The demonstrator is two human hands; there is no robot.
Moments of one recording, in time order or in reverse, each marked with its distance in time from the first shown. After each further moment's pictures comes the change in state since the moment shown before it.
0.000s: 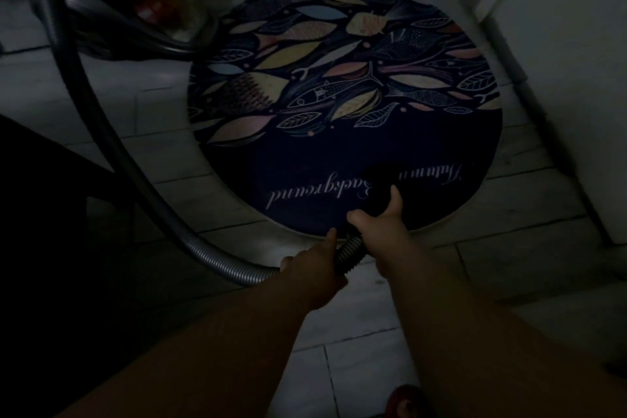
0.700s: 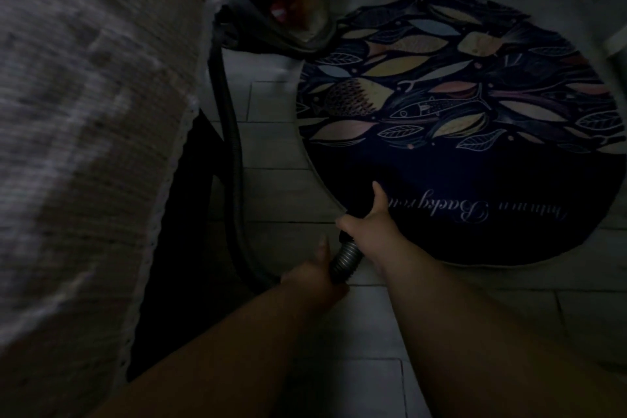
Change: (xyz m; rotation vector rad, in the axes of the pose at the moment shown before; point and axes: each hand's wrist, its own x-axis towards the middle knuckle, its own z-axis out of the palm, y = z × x) left_hand -0.073 -0.161 -0.047 -0.258 0.067 -0.239; right_hand -0.045 -0.006 0.195 -0.313 -0.252 -0.117
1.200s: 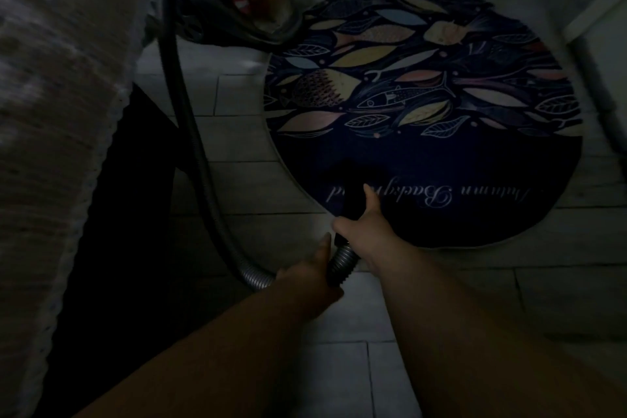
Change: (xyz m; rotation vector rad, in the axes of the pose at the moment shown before) left_hand -0.006 0.054 0.044 0.048 -0.051 0.091; right_hand -0.018 0.023 -0.071 -0.054 -0.025 0.068
